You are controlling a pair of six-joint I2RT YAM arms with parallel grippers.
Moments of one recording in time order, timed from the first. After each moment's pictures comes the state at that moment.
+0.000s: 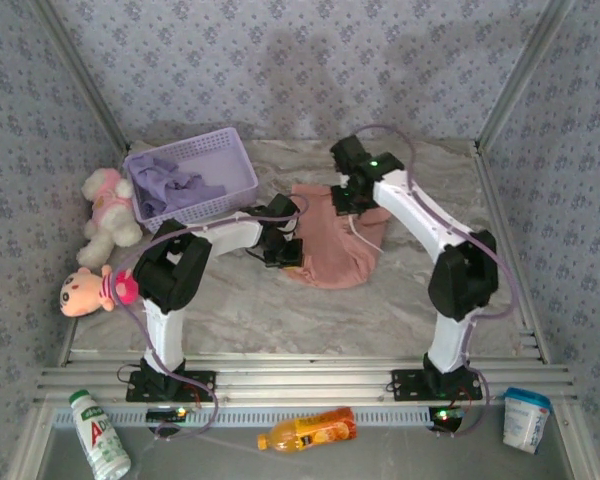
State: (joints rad) left arm -0.65 1.98 1.30 -0.58 0.32 -0.57; right arm 0.53 1.88 1.77 -1.04 0.08 0.28
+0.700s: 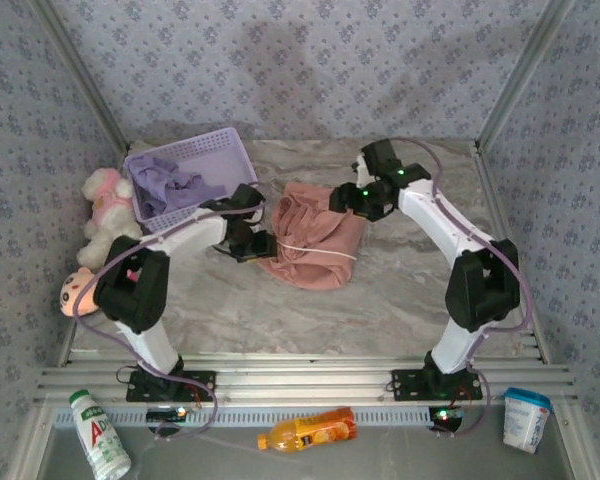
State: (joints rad) left arm -0.50 1.72 1.20 -0.75 0.21 -0.53; right arm 0.35 1.71 1.48 -0.79 -0.33 0.44
